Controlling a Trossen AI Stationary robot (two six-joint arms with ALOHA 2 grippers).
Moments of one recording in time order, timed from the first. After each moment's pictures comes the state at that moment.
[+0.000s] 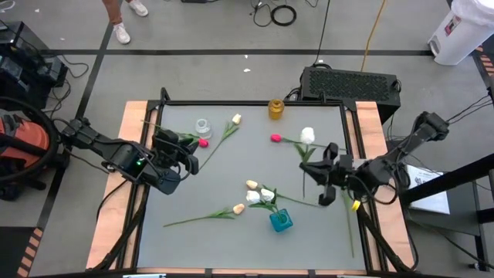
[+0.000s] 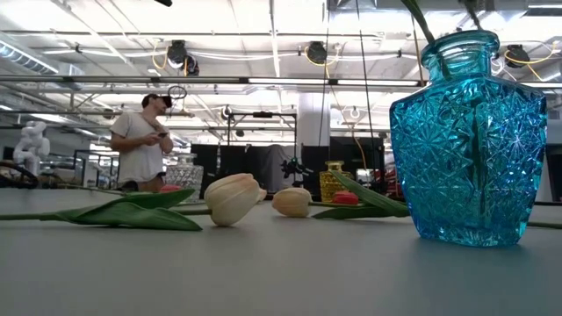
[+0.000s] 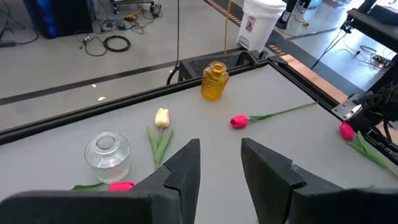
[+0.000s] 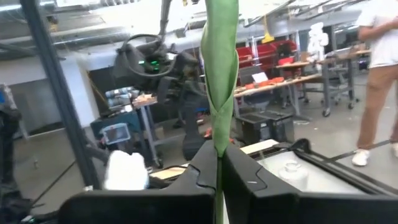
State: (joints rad) left arm -0.46 1.20 1.32 -1.18 -1.02 -1.28; right arm 0.63 0.90 0.59 0.55 0.89 0.09
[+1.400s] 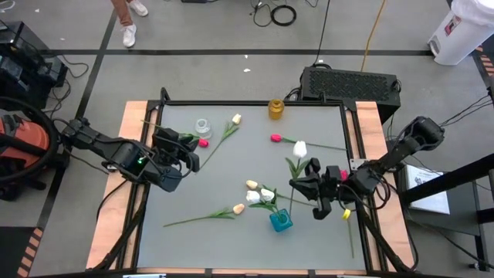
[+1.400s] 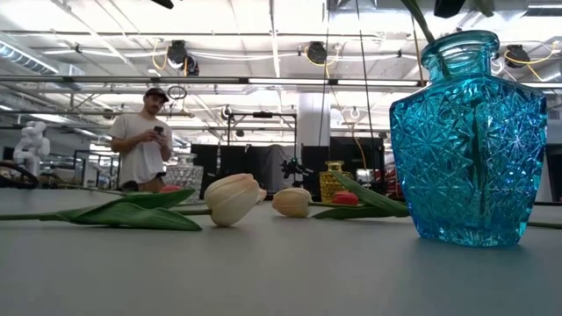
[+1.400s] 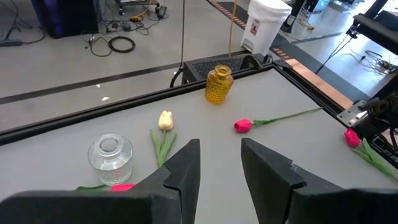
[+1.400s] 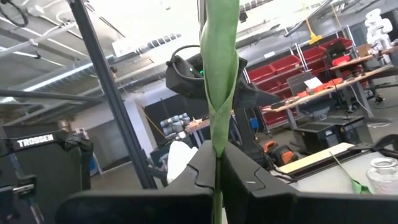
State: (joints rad) left arm -0.44 1.20 1.32 -1.18 -1.03 -1.28; right arm 0.61 1.20 0.48 1.13 0.67 0.19
